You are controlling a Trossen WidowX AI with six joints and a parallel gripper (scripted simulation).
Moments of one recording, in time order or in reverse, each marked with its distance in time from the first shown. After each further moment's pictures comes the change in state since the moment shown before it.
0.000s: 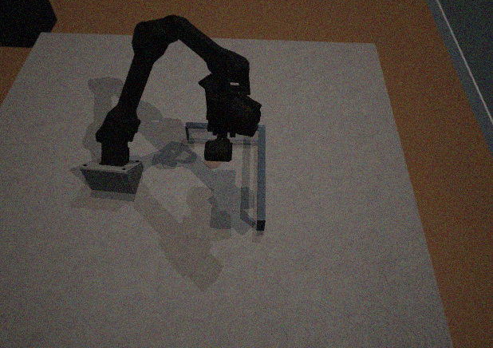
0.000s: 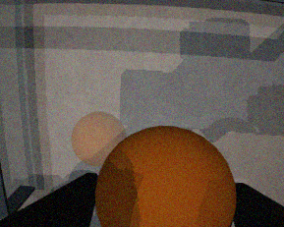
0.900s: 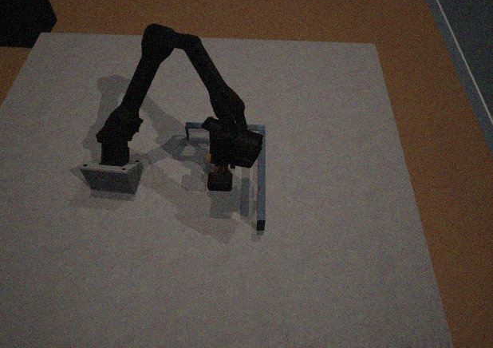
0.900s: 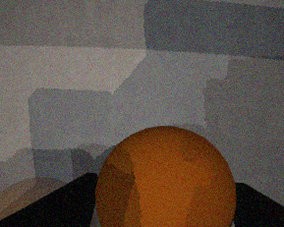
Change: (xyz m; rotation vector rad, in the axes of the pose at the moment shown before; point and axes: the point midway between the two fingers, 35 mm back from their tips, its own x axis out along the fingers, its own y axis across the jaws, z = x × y) arm 0.129 0.002 -0.002 -0.004 0.009 0.005
